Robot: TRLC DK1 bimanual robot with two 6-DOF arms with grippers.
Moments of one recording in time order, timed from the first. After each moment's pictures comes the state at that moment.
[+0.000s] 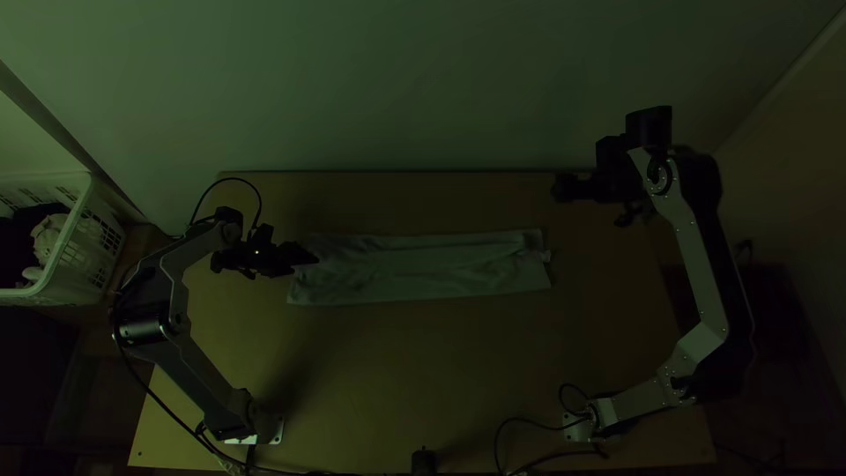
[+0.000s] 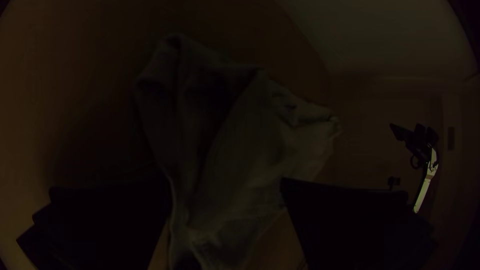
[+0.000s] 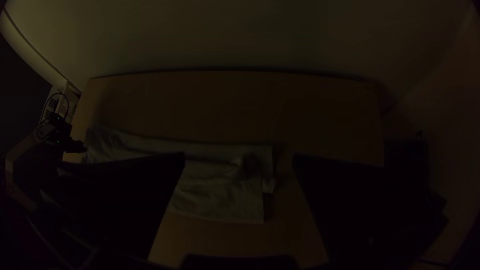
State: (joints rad) left arm 0.21 1.87 1.24 -0.78 0.82 0.19; right arm 0.14 1.61 1.87 -1.15 -0.16 0.05
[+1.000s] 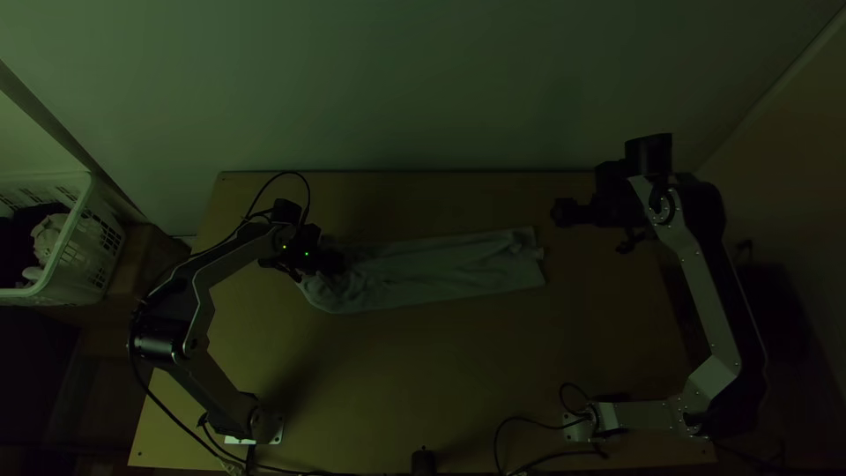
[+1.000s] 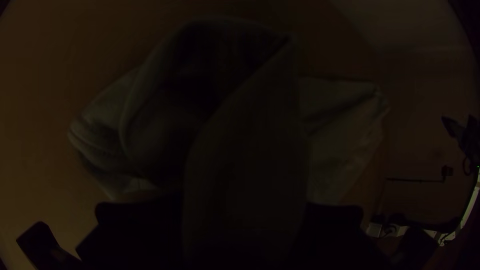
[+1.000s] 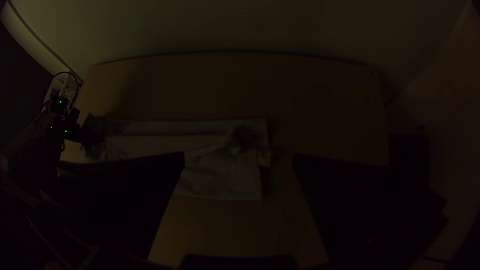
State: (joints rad) left arm -0.09 1.76 1.19 -0.62 0.45 -0.08; right arm 0.15 1.46 1.66 -1.11 -0.16 0.05
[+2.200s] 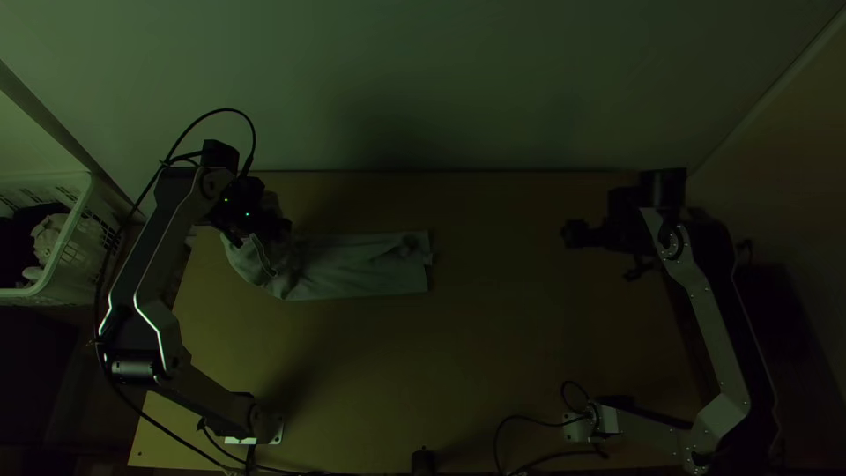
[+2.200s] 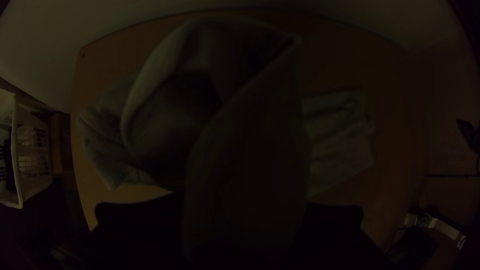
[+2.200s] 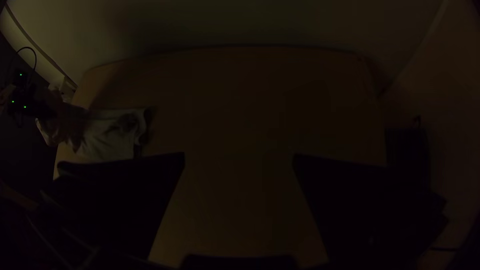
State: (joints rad) left arm 0.02 1.64 1.69 -1.21 0.11 0.15; right arm 0.09 1.29 1.41 -1.00 -0.16 0.05
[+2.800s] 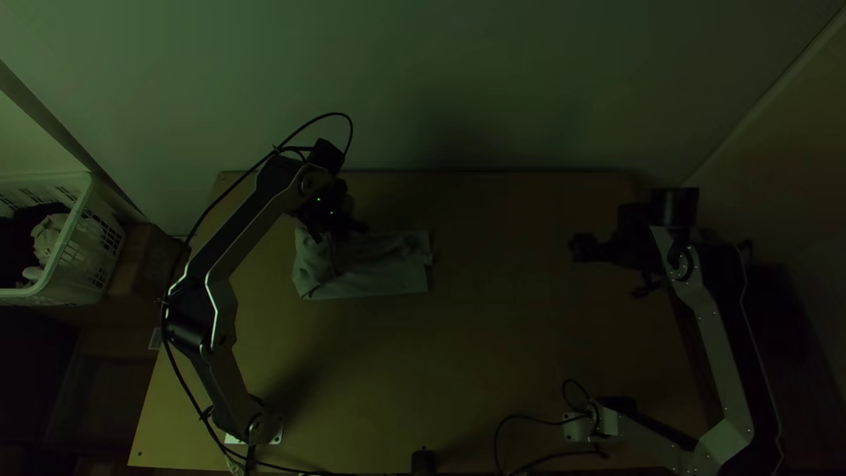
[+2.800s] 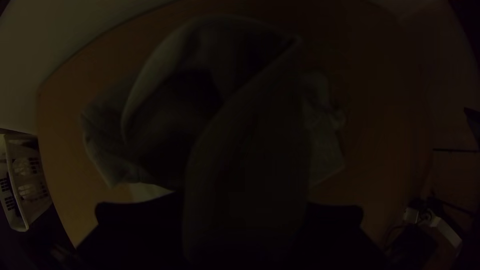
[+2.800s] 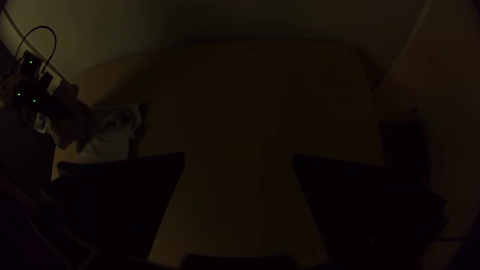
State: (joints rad) left arm -0.37 1.87 1.92 -1.27 0.01 -0.09; right arm 0.05 1.19 1.31 -1.00 -0.16 0.04
